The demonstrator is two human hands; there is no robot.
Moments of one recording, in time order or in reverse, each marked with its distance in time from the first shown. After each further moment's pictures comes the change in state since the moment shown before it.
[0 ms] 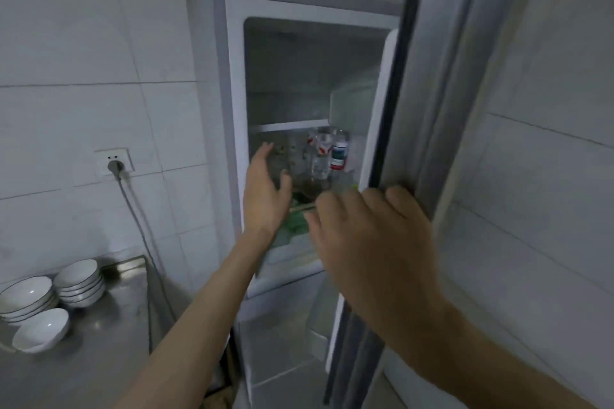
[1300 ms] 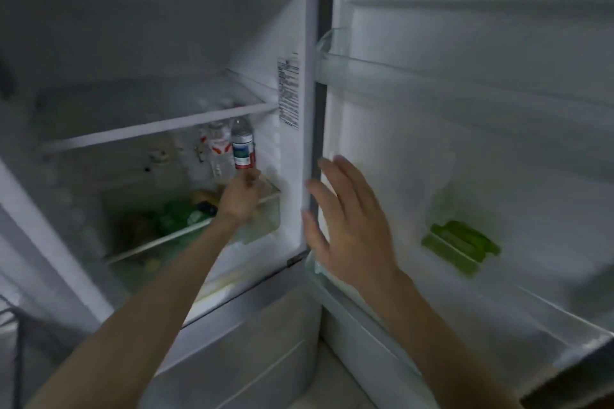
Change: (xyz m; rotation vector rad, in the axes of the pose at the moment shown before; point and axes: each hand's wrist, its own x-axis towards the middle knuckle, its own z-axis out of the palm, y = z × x) left_hand 0.071 -0.020 0.265 0.053 -0.489 -0.306; right_hand -0.027 0.207 0.236 0.382 0.303 0.079
